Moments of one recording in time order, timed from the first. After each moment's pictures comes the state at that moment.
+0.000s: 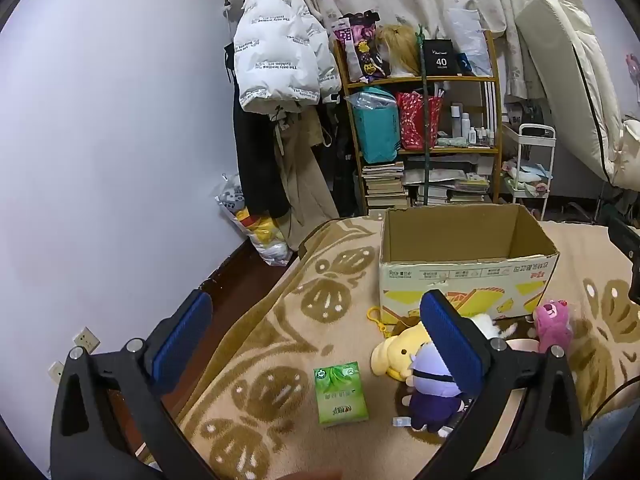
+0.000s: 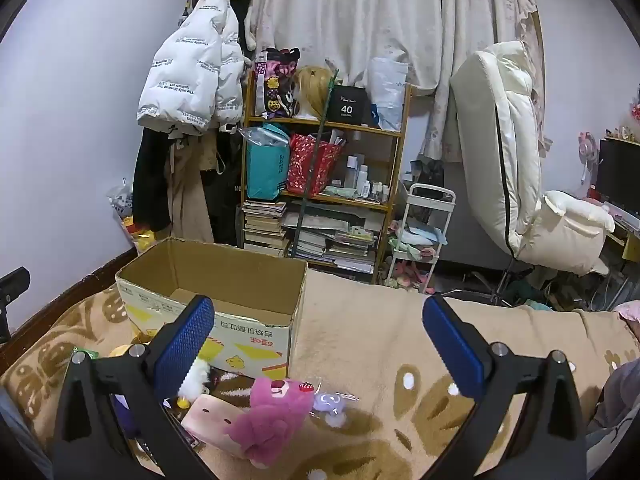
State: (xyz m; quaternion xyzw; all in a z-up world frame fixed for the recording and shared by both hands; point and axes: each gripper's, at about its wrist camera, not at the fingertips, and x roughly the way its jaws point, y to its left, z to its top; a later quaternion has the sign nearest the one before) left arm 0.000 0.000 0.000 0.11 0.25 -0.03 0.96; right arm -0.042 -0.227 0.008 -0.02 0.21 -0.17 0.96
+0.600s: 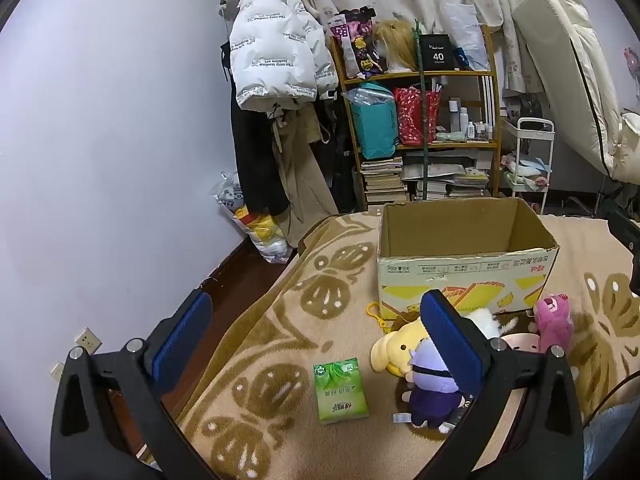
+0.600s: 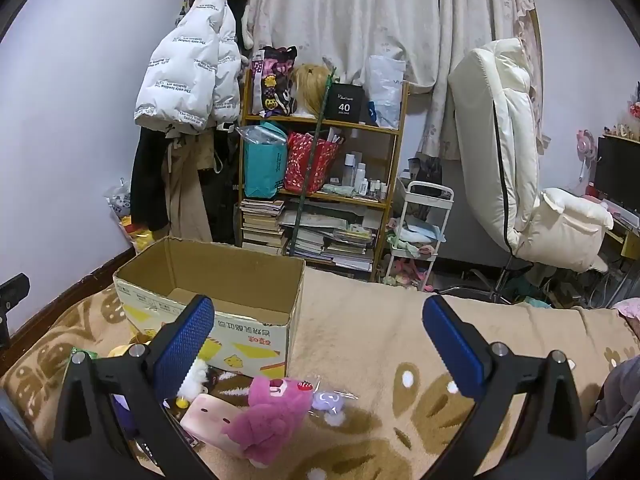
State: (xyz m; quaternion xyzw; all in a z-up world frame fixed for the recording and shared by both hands) left arm 0.001 -0.005 -0.003 0.12 0.25 -0.03 0.96; right arm -0.041 -0.228 0.006 -0.02 0.22 -0.17 0.96
